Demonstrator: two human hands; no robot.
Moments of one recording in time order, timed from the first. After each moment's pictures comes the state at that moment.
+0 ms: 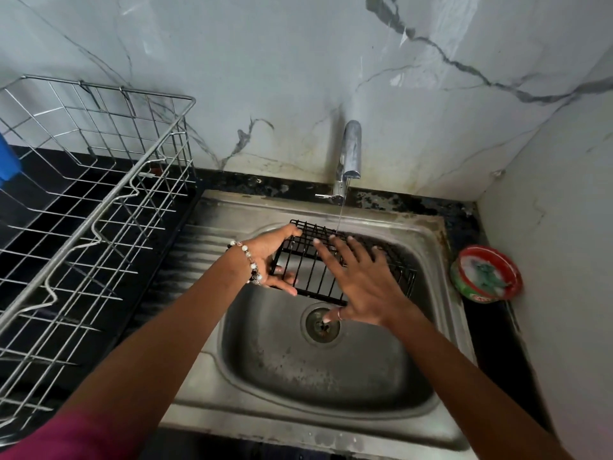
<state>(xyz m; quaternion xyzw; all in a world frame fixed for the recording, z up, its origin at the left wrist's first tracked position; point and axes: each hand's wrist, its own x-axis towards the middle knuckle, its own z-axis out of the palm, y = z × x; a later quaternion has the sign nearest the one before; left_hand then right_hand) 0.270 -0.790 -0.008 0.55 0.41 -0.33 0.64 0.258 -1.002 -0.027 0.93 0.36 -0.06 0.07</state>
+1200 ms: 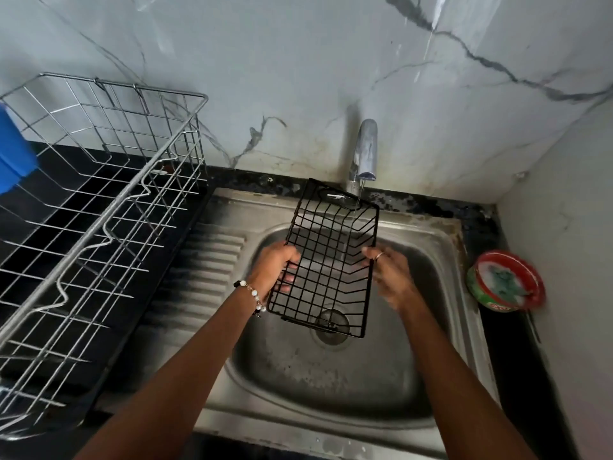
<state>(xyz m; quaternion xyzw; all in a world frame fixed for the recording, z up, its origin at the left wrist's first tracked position) 0.242 -0.791 -0.049 0.69 0.28 -0.11 0.67 0.308 -1.006 -0.083 0.67 -0.15 -0.19 -0.71</state>
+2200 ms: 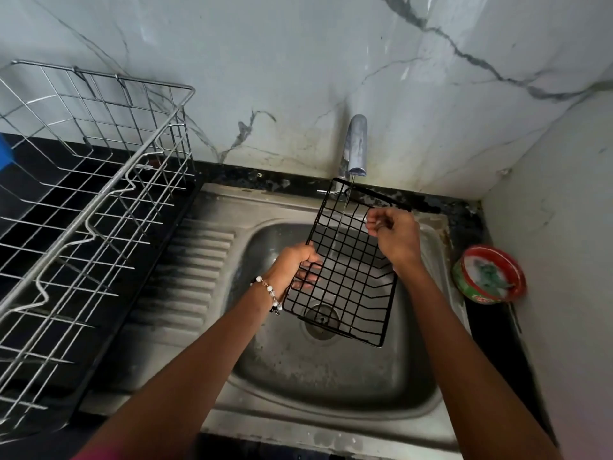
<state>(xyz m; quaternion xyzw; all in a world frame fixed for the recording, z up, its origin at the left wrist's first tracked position) 0.253 -0.829 -0.053 0.65 0.23 -0.19 0.70 0.341 -1.010 -0.041 0.84 -0.01 0.01 -0.55</state>
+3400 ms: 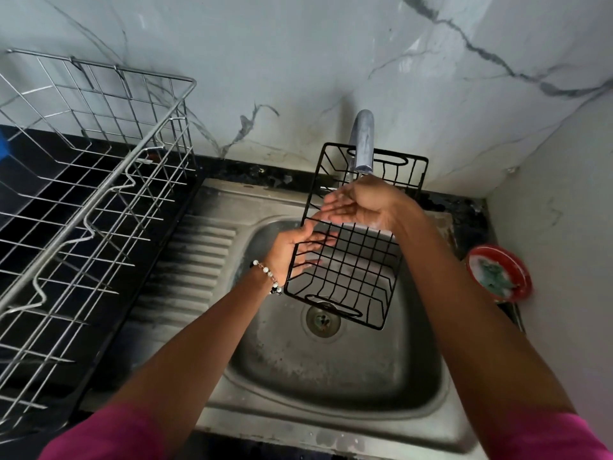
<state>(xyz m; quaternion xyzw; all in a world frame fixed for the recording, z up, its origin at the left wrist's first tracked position) 0.272 -0.814 -0.057 0.53 0.13 -0.16 0.82 0.369 -0.955 0.034 0.72 -0.06 -0.34 -0.61</state>
